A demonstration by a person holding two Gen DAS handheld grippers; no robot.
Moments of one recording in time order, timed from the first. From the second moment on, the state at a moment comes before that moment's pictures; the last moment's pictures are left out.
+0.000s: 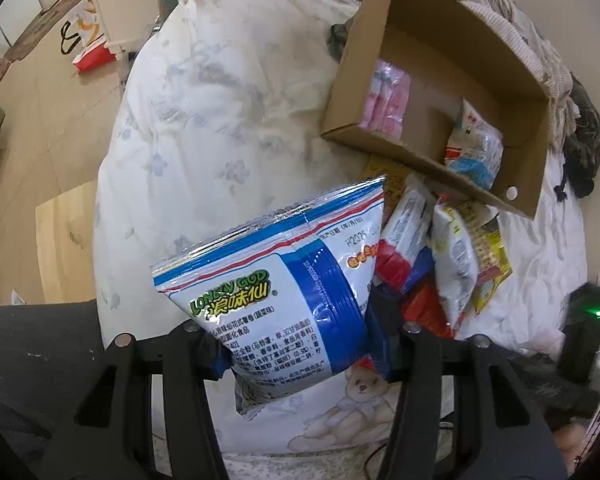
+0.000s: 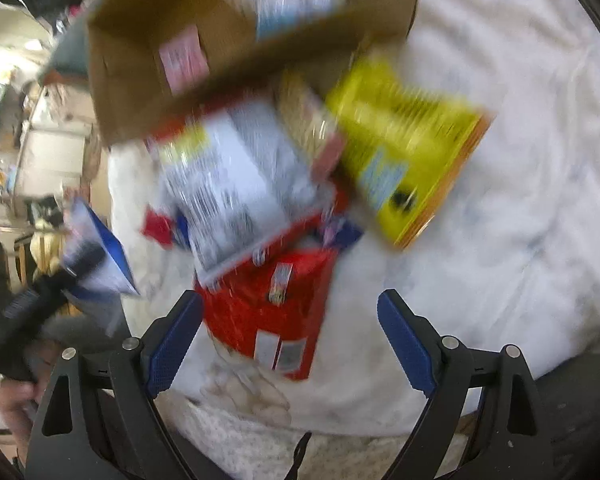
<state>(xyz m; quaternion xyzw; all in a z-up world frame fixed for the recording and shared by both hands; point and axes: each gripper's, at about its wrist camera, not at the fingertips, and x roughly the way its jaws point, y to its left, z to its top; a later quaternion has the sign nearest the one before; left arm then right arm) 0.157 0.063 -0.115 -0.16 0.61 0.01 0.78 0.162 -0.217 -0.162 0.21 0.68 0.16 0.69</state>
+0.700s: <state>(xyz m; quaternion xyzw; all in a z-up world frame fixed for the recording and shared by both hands) 0.164 0.064 -0.094 -0.17 0.57 0.01 0.80 0.125 -0.168 -0.165 0.23 0.67 0.18 0.68</state>
